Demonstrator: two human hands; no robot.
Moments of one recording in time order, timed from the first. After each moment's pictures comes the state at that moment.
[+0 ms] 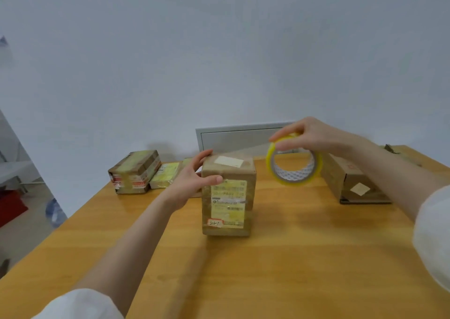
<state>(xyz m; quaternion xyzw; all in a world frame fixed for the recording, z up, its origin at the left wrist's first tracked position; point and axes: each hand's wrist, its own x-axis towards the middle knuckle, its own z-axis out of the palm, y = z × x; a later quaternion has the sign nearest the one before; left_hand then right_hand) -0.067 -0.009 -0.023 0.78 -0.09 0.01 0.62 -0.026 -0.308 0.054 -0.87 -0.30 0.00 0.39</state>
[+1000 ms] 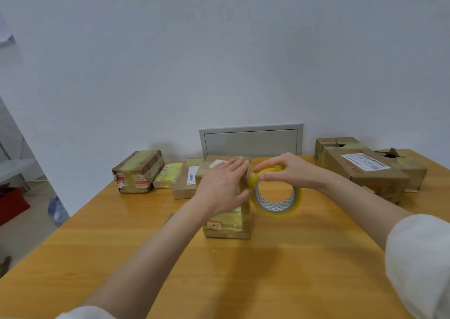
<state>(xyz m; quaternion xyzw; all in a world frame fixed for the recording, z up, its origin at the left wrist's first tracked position) -0.090 -0.072 -0.011 0.97 -0.17 0.17 -0.01 -0.021 -0.268 -0.009 -0.87 -0.32 0.02 0.38</state>
